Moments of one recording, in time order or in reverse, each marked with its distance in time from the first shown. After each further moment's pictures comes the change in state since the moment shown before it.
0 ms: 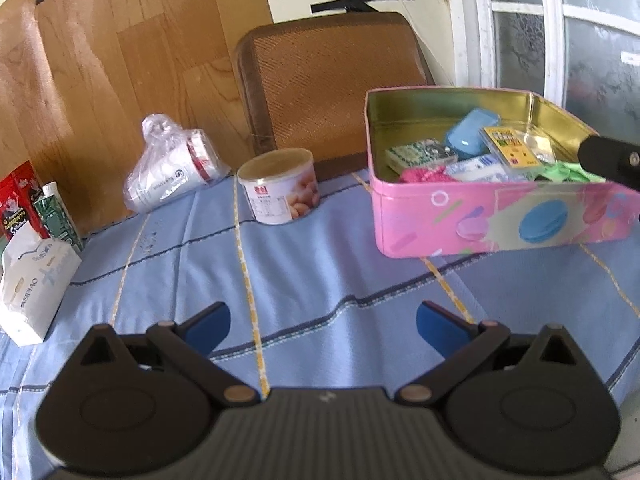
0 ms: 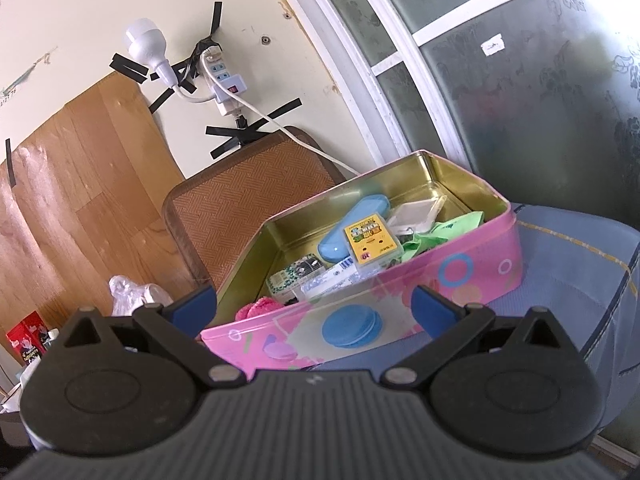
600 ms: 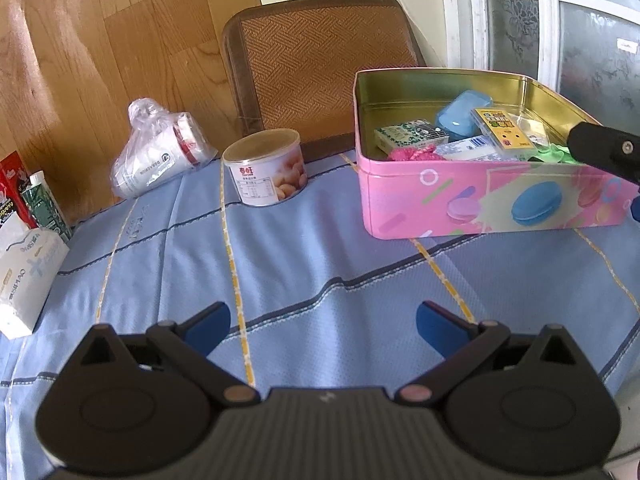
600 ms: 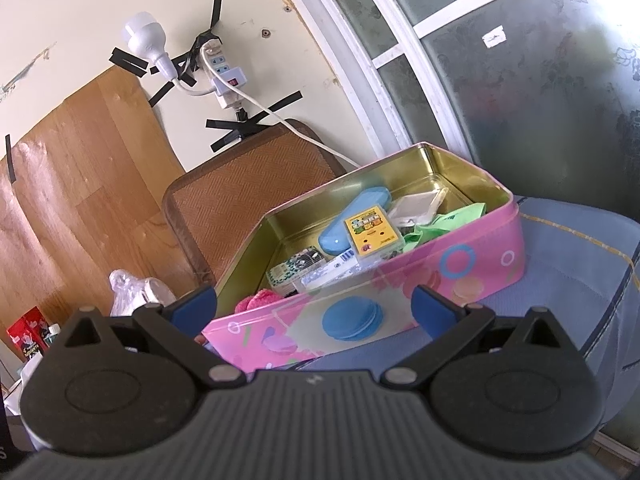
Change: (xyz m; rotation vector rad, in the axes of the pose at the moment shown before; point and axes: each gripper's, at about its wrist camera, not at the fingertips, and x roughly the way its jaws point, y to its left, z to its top) left arm 0.005 -0.002 -0.002 0.001 0.049 -0.029; right arm 0.002 0.001 -0.003 0.000 0.020 0.001
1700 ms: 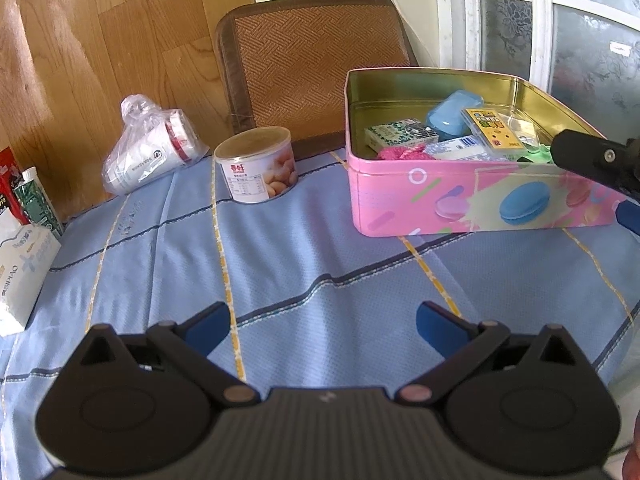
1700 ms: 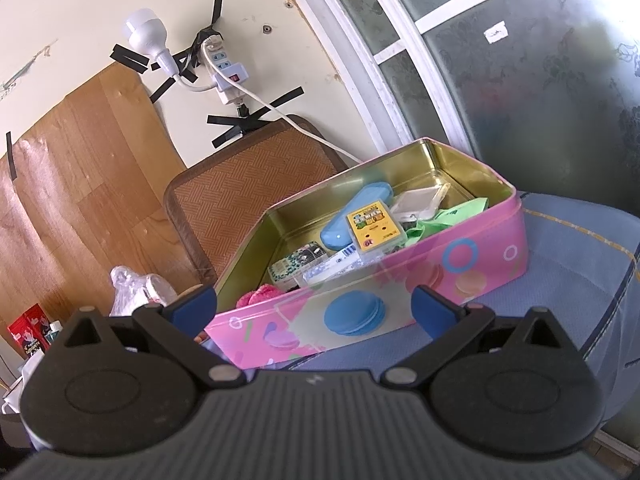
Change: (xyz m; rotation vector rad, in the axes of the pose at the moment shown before) left arm -0.003 -0.001 0.001 -0.008 0.010 -0.032; right arm 0.001 0.000 -0.002 0.005 0.010 0.004
